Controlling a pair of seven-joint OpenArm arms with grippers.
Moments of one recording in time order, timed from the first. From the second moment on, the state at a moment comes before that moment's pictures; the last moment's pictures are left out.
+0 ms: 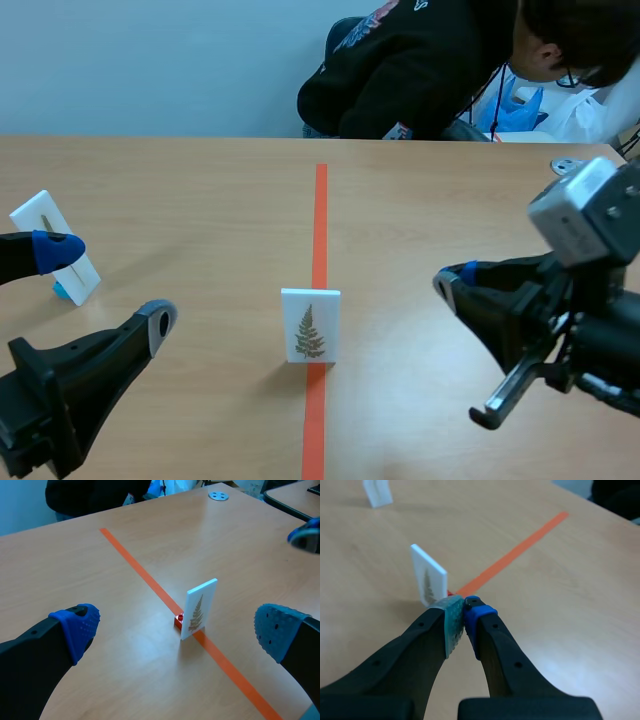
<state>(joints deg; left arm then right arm) 48.0 -30.4 -8.6 120.2 -21.8 -26.4 -6.9 -31.9 26.2 3.2 109.7 10.6 34.4 2.7</state>
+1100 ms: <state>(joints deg) 48.0 -30.4 -8.6 120.2 -21.8 -26.4 -6.7 -38.5 23.2 29.0 112.8 27.2 26.0 -12.0</state>
